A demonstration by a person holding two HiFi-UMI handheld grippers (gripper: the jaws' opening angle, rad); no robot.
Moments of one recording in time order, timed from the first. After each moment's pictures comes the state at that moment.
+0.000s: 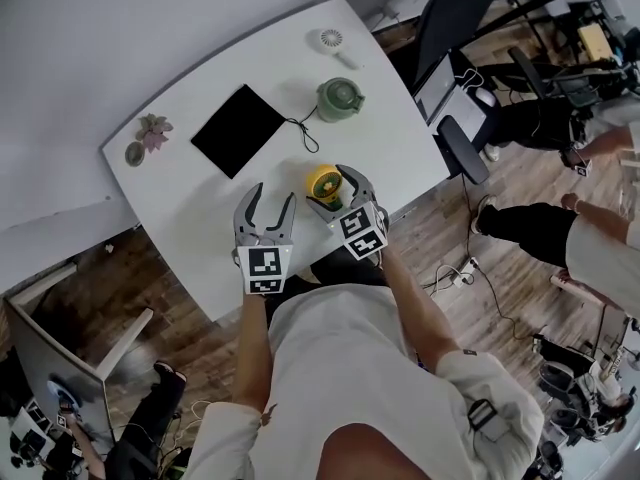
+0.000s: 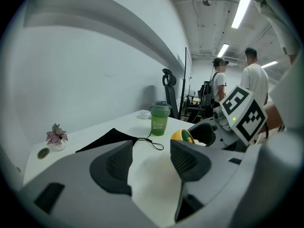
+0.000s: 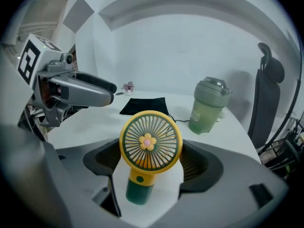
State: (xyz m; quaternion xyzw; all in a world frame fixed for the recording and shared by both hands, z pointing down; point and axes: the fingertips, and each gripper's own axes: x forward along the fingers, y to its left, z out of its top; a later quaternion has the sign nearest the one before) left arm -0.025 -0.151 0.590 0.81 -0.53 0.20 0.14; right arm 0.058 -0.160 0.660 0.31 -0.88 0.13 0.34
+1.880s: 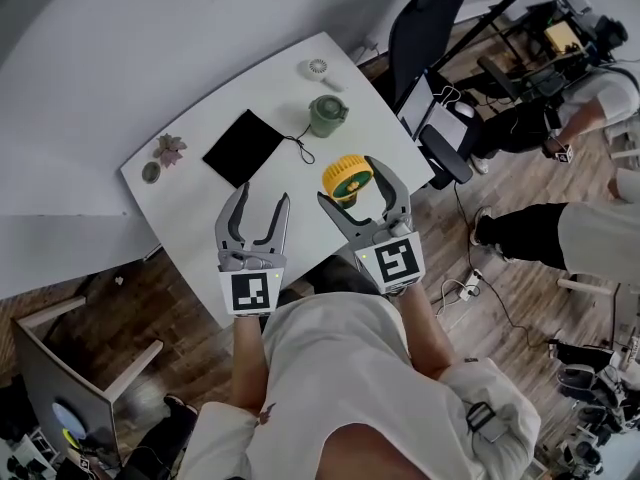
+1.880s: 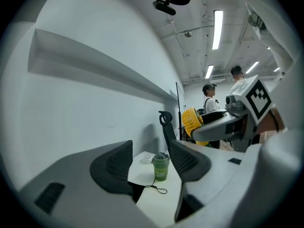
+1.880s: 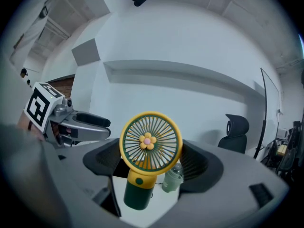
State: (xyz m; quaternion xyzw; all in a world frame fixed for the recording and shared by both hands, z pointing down) left arm -0.040 -0.126 0.395 0.83 -0.55 0.05 0.01; right arm 0.068 -0.141 0.387 0.44 -0.89 -0.04 0.12
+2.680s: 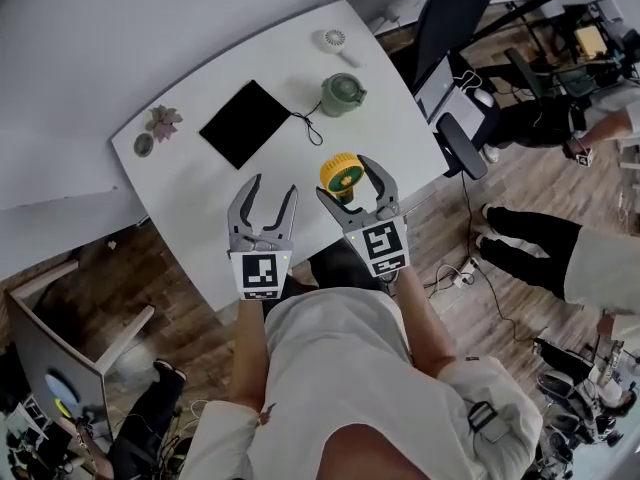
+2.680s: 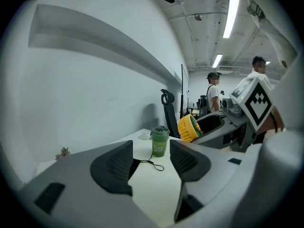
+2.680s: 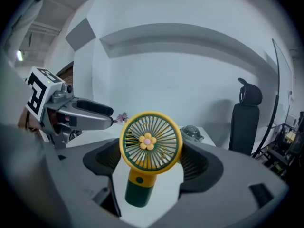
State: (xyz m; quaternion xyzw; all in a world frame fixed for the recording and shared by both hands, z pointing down) left arm -0.032 -0.140 0.499 0.83 -0.54 0.13 0.08; right arm 0.066 -0.157 0.521 0.39 -0.89 0.07 0.23
